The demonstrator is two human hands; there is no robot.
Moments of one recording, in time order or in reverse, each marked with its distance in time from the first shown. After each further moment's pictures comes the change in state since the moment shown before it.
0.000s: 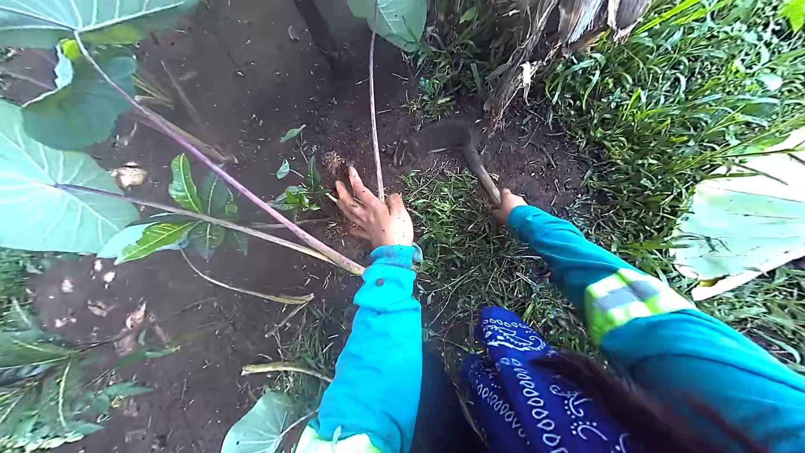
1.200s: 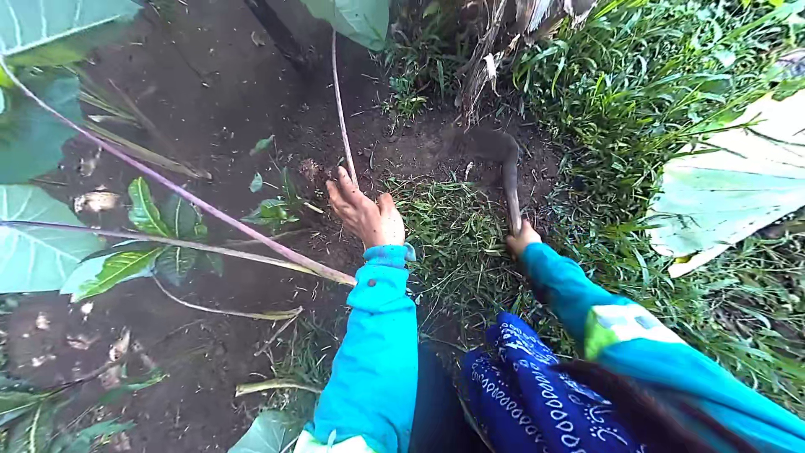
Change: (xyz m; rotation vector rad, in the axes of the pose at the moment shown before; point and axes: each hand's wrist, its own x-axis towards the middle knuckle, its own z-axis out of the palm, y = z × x) left_hand 0.037 -0.044 0.055 -0.122 0.212 0.373; right_hand -0.071 0.078 0.020 0.416 0.024 0.267
